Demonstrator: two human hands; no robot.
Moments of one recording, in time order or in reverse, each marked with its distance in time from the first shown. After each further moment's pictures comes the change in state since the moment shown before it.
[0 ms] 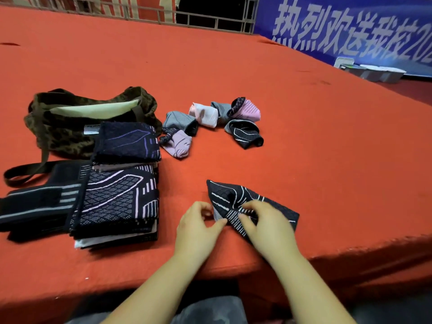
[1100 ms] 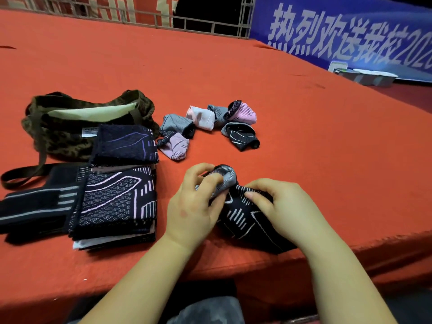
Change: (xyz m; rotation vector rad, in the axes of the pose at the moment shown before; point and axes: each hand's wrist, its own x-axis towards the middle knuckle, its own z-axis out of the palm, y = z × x) left_hand 0.010 0.043 -0.030 0.171 0.422 0.835; right_hand -0.005 -0.027 -0.081 0.078 -0.036 -0.143
